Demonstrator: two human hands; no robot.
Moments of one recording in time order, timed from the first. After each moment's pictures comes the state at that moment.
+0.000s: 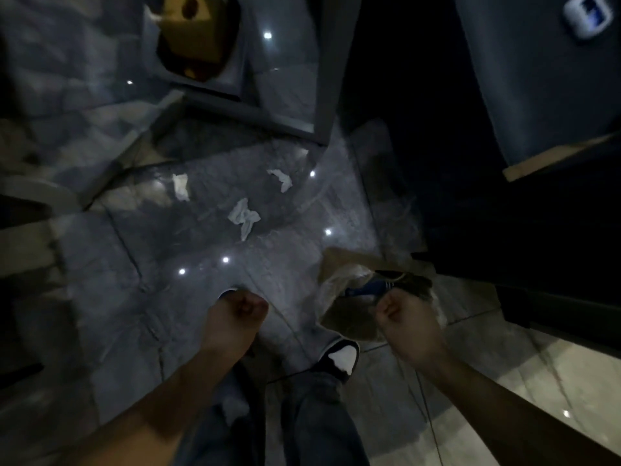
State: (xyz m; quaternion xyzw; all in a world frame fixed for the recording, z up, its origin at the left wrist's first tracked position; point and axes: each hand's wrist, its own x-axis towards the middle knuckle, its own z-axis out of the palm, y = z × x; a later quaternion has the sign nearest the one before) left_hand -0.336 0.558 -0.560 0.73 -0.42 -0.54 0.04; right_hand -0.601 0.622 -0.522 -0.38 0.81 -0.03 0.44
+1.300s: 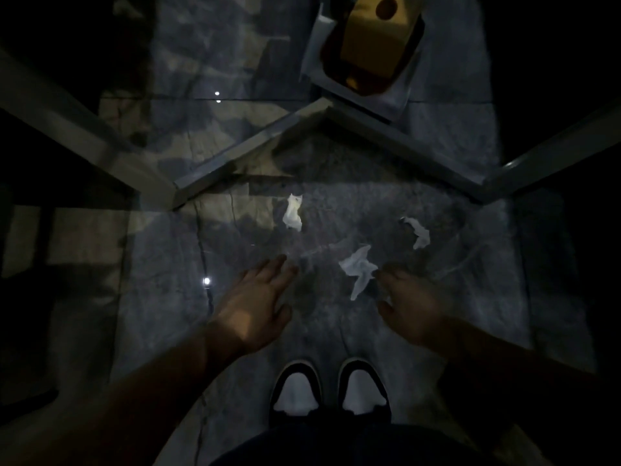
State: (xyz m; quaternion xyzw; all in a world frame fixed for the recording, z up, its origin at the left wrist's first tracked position) left_hand -0.144 0.416 -0.733 0.55 -0.75 -0.33 -0.15; right_hand -0.422 0.419 -0.765 -0.72 0.61 0.10 0.32
